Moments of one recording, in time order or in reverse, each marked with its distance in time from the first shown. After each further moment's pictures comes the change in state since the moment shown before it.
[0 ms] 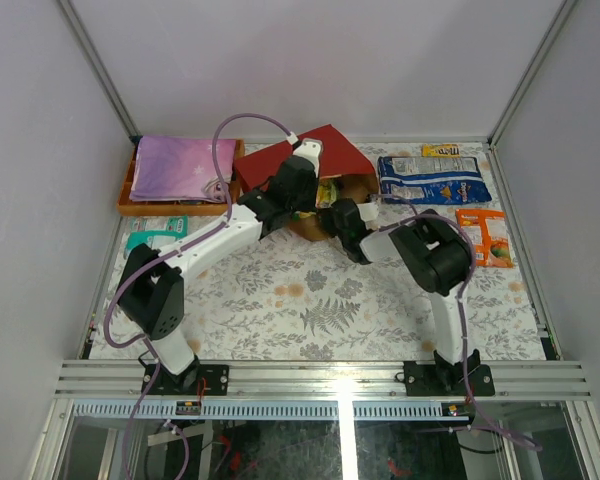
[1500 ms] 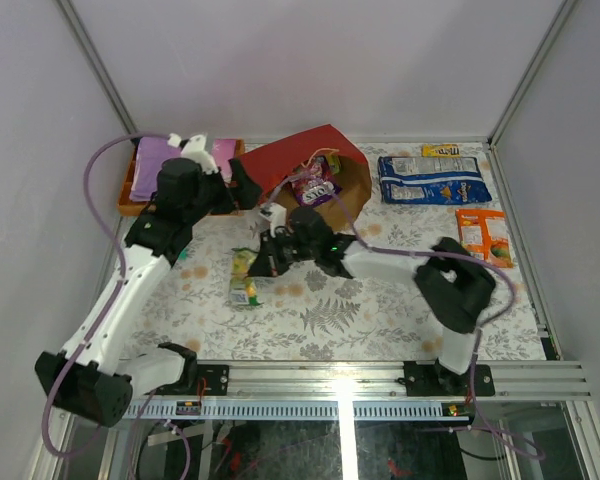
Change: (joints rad) left arm 0.351 -0.536 -0.203 -0.162 0.337 -0.144; right arm 0.313 -0.409 -0.004 -0.358 -0.854 -0.926
